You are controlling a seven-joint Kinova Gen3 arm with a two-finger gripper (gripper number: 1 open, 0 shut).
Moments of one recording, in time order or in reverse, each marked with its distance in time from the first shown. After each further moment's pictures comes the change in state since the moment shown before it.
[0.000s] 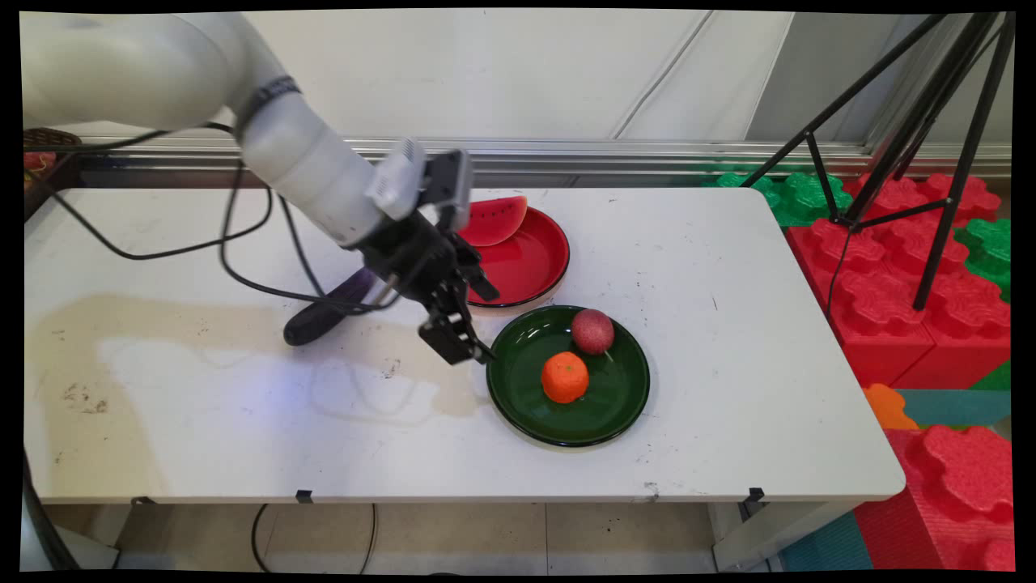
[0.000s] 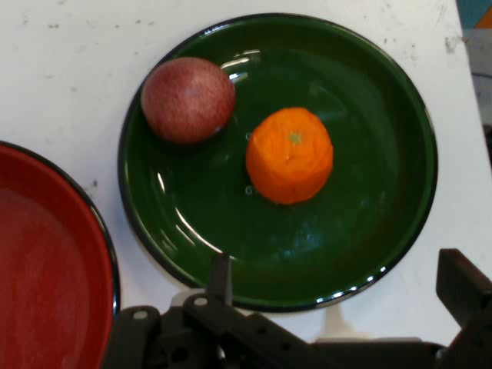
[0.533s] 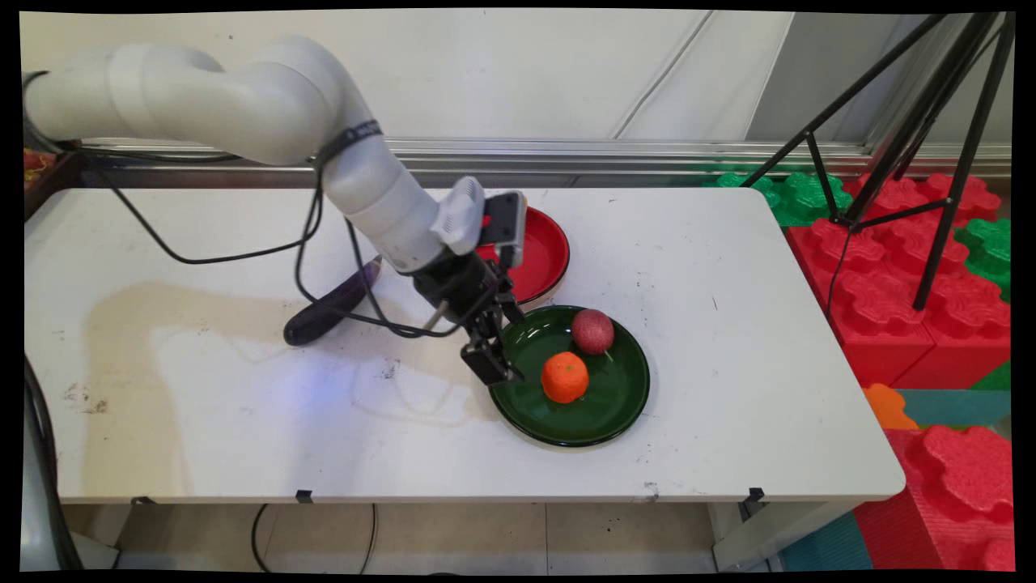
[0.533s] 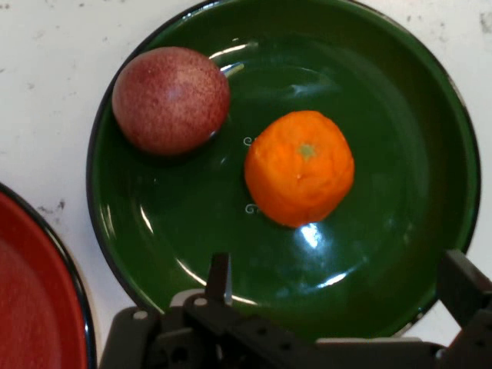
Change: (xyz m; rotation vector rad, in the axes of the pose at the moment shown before) arm 0.019 -0.009 0.062 -0.026 -0.070 0.015
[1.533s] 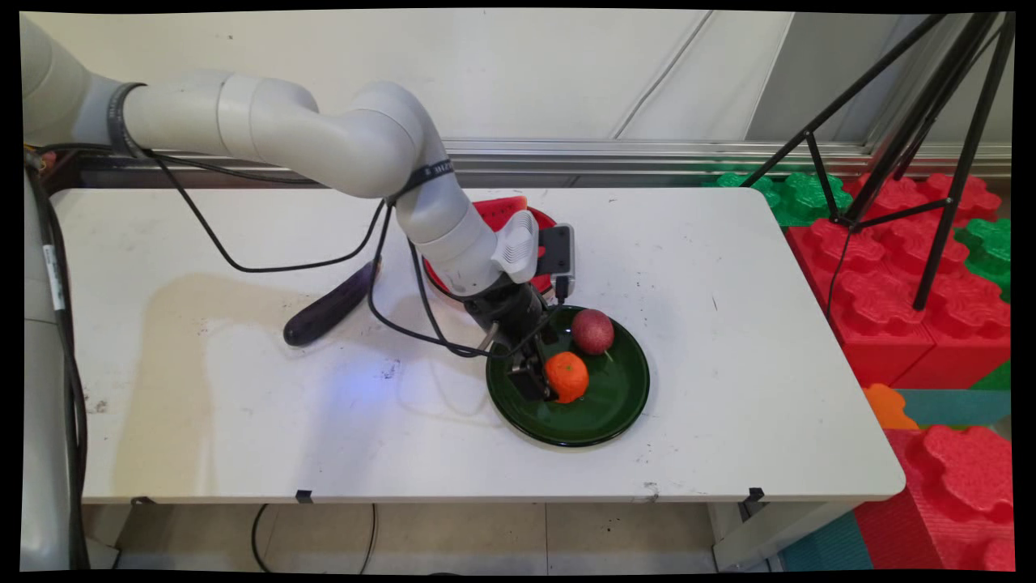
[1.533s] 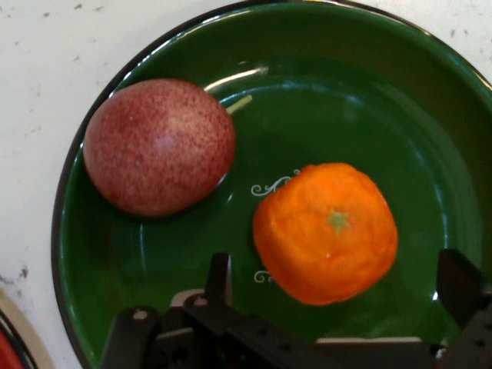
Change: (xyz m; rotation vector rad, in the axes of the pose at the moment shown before) arm 0.026 -0.011 0.064 -0.022 -0.039 -0.002
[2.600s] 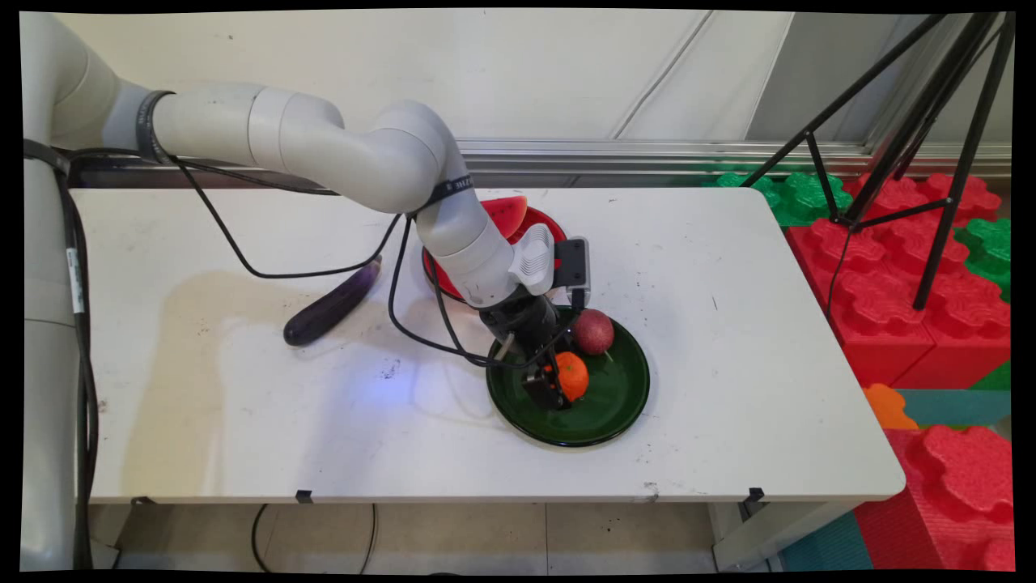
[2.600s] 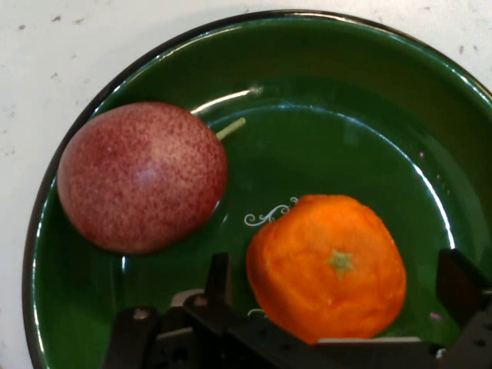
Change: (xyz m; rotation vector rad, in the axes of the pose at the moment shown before) arm 0.008 0.000 0.023 -0.013 0.001 -0.005
